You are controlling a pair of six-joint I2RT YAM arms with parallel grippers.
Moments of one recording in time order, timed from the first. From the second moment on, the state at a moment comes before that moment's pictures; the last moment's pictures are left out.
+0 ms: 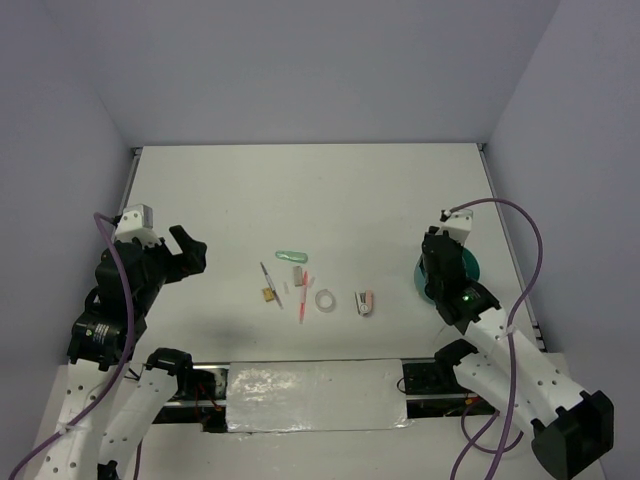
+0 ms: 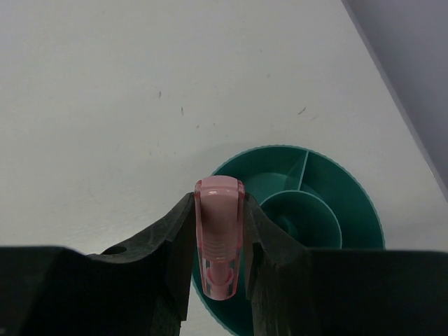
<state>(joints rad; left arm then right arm) -0.18 0.53 0.88 -0.72 -0.12 -0.39 0.45 0.74 0.53 -0.26 0.70 0.30</state>
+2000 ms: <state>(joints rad) -0.19 0.57 0.86 -0.73 -0.23 -0.40 0.78 1.36 1.08 -0.37 0.39 0.29</state>
